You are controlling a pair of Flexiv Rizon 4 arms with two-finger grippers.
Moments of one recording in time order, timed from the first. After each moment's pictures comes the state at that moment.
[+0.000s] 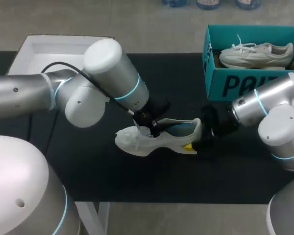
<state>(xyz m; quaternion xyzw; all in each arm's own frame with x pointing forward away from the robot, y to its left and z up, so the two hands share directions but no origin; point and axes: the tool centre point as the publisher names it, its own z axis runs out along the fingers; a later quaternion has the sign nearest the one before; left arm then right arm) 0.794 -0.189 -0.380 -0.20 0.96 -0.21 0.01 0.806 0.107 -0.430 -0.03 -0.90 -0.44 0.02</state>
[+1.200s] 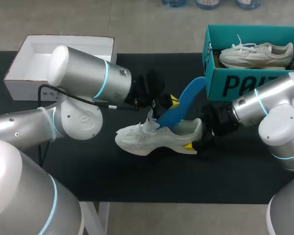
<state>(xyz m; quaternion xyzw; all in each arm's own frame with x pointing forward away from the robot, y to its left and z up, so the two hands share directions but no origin) 0.830 -0.248 -0.274 -0.05 0.88 -0.46 0.10 0.807 0.106 -0.430 -0.03 -0.90 -0.44 0.02</state>
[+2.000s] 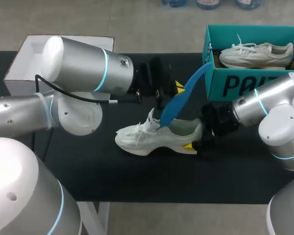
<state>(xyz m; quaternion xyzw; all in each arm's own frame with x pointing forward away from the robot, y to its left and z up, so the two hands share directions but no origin) 0.822 -0.256 -0.214 -0.02 0.87 -0.46 0.16 0.807 0.106 -0.431 -0.03 -0.90 -0.44 0.02</state>
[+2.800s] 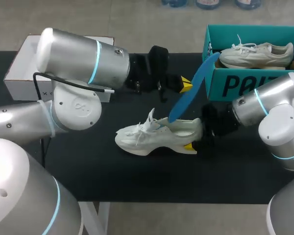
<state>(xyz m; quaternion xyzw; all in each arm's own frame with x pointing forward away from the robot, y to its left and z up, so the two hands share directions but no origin) 0.790 -0.272 -0.171 -0.06 0.84 -0.54 0.04 0.807 0.106 -0.431 -0.03 -0.90 -0.44 0.02</state>
